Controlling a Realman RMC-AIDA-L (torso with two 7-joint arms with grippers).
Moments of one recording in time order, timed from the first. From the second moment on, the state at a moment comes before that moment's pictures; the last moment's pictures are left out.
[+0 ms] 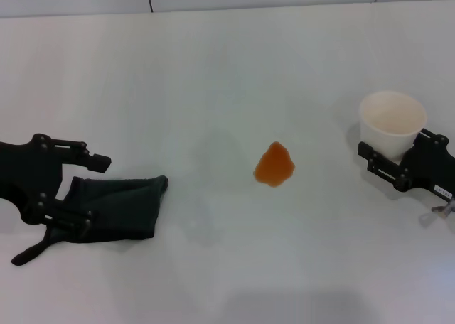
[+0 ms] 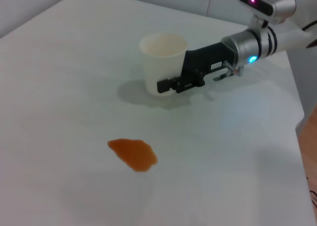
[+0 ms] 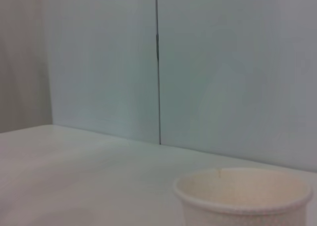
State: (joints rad) left arm -0.47 -1.96 0.87 1.12 2.14 1.92 -1.62; right arm 0.40 2.02 -0.85 -0.08 -1.28 -1.27 0.54
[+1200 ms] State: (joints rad) left arm -0.45 -1.96 0.87 1.12 2.12 1.92 -1.61; right arm 0.39 2.02 -0.85 -0.07 -1.28 -1.24 0.54
